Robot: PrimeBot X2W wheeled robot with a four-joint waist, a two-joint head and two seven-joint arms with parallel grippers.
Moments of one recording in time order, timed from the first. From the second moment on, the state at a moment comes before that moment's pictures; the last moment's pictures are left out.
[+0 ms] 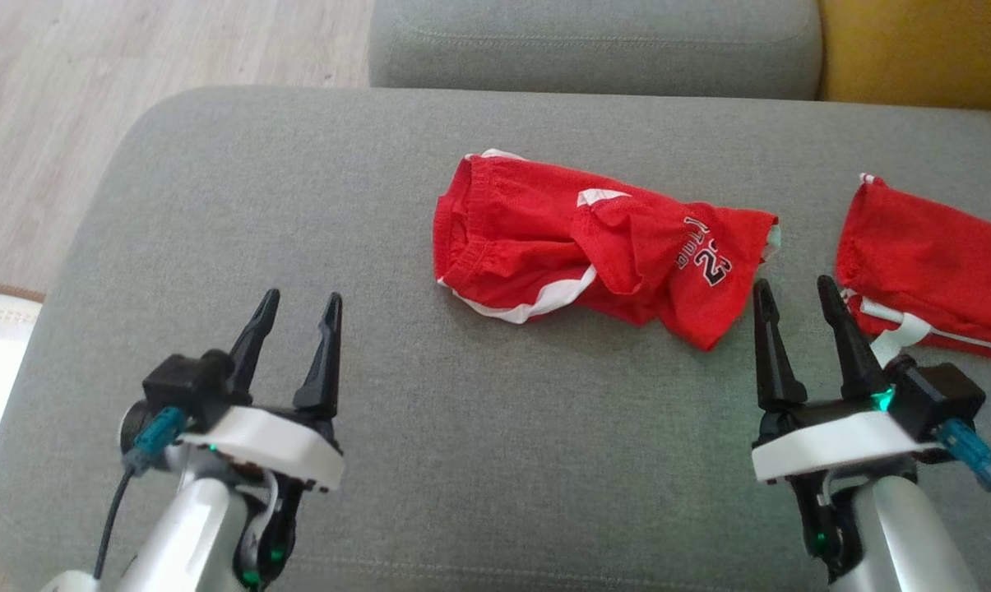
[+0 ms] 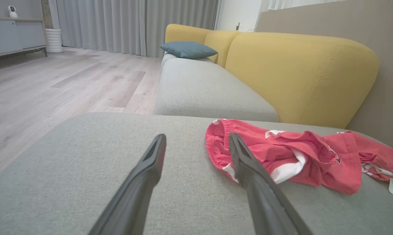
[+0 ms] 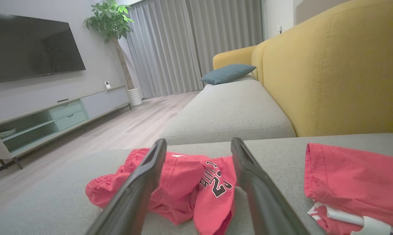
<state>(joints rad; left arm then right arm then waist) -0.19 0.22 -0.39 0.23 -0.43 0.05 -0.25 -0.11 -0.05 0.07 0.22 0.23 0.13 -0.21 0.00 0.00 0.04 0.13</state>
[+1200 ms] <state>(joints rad) -0.21 0.09 -0.28 0.32 -0.33 -0.07 -0.25 -0.35 -0.05 0.08 0.54 0.08 0.13 -0.19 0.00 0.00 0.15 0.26</state>
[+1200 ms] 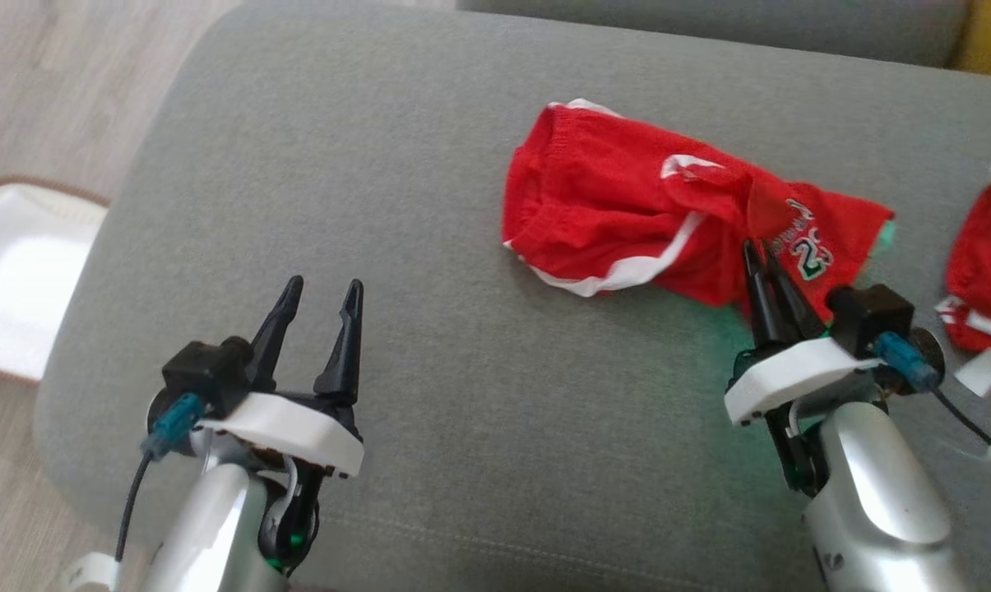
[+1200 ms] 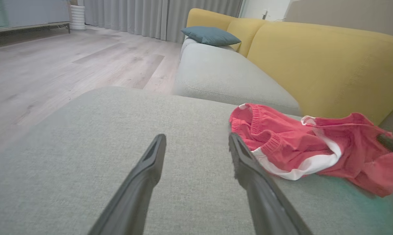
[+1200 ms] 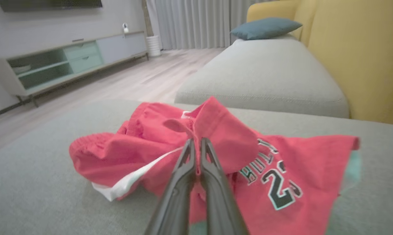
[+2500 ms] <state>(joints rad) -0.17 0.07 -0.24 0.35 -0.29 -0.11 -0.25 -0.08 -0.06 -0.02 0.24 0.07 0.13 -0.17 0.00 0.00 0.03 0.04</state>
